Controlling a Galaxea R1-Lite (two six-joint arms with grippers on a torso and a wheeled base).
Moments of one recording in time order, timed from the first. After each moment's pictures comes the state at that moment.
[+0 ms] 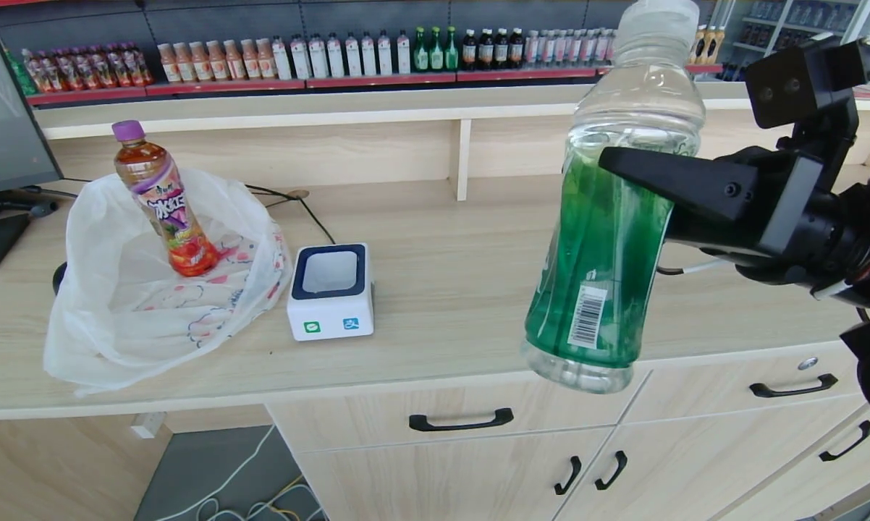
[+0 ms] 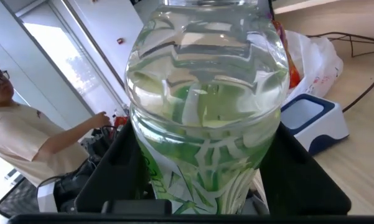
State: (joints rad) left arm 0.00 0.00 0.00 0.00 0.00 0.00; right arm 0.41 1.62 -0.85 -1.31 0.95 0.77
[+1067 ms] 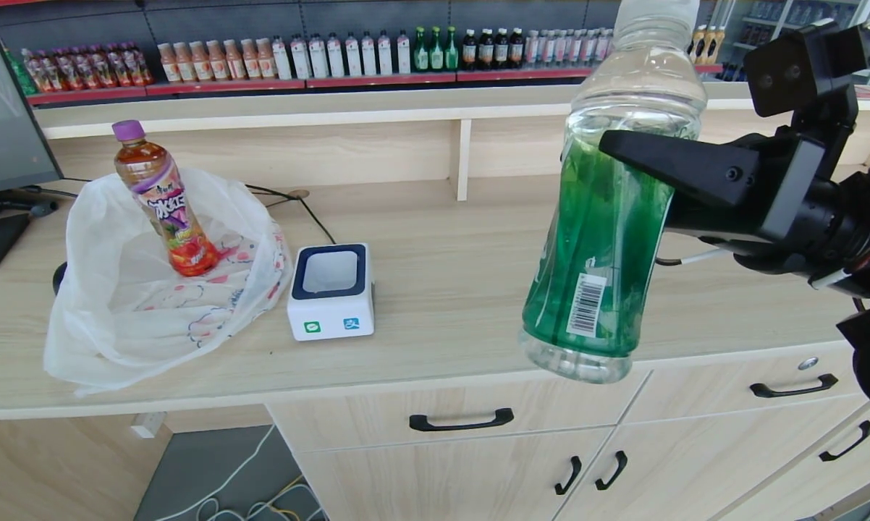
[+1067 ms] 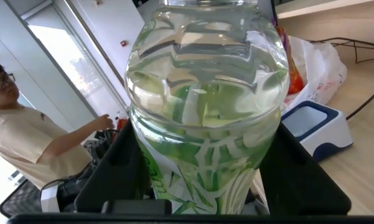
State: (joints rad) left arm 0.00 0.00 0.00 0.00 0.00 0.00; right arm 0.42 1.63 -0.88 -1.31 0.95 0.79
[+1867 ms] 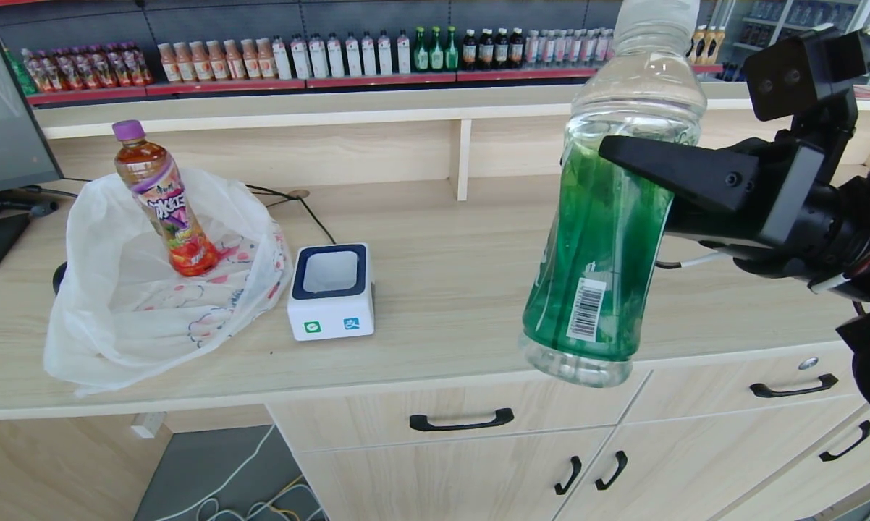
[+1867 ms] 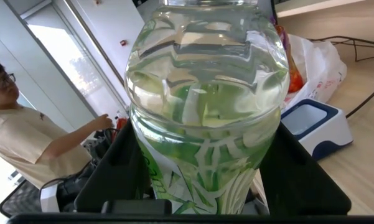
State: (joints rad) left arm 0.00 0.00 0.00 0.00 0.00 0.00; right arm 0.42 1.63 -0.86 -1.32 0.95 0.79
